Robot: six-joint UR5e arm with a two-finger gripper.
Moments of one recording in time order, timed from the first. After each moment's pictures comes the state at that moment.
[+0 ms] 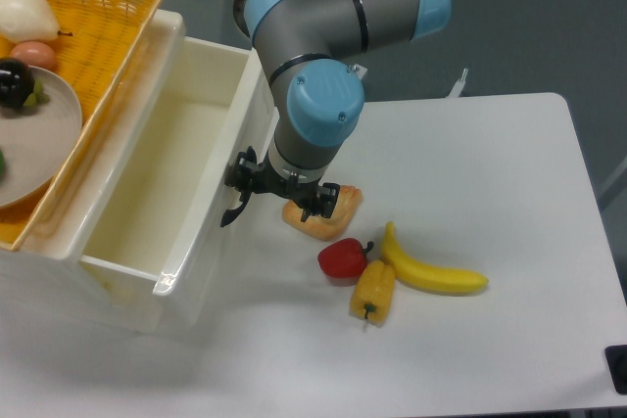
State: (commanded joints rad) arm 2.37 -1.87 -1.47 -1.51 1.35 0.60
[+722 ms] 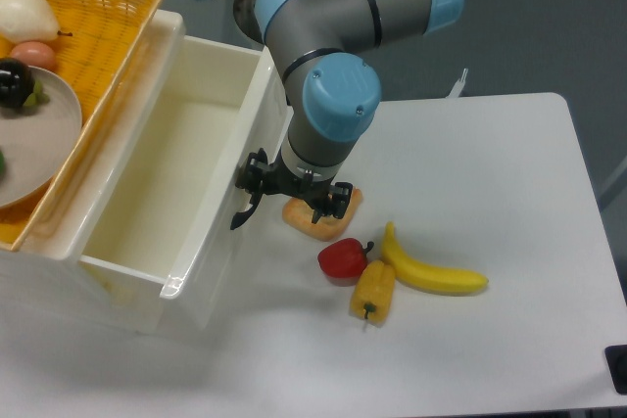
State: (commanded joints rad) arm 2.40 -1.88 -1.44 -1.51 1.34 0.60
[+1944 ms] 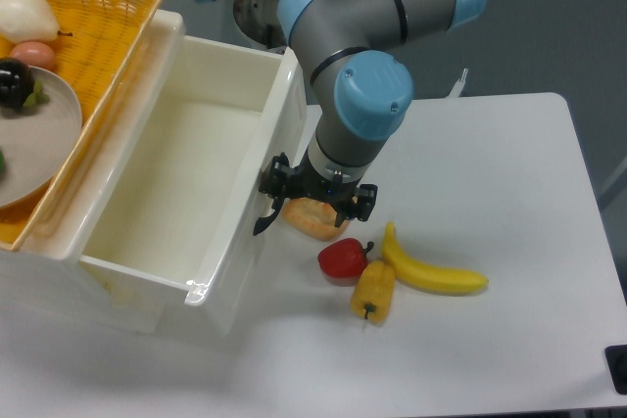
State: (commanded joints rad) arm 2.45 -1.90 -1.42 -1.51 1.34 0.62
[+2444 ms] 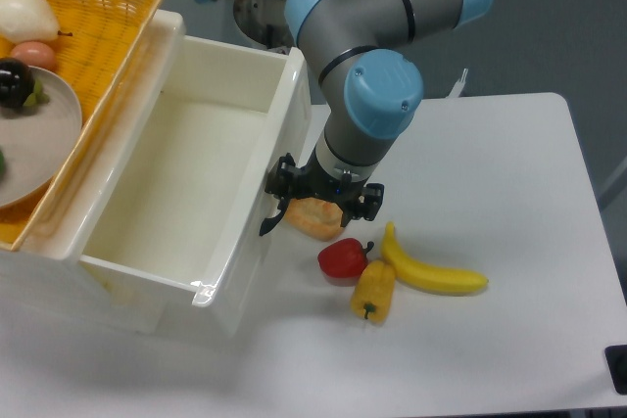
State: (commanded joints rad) arm 2.46 -1.90 -1.42 -1.51 1.33 0.61
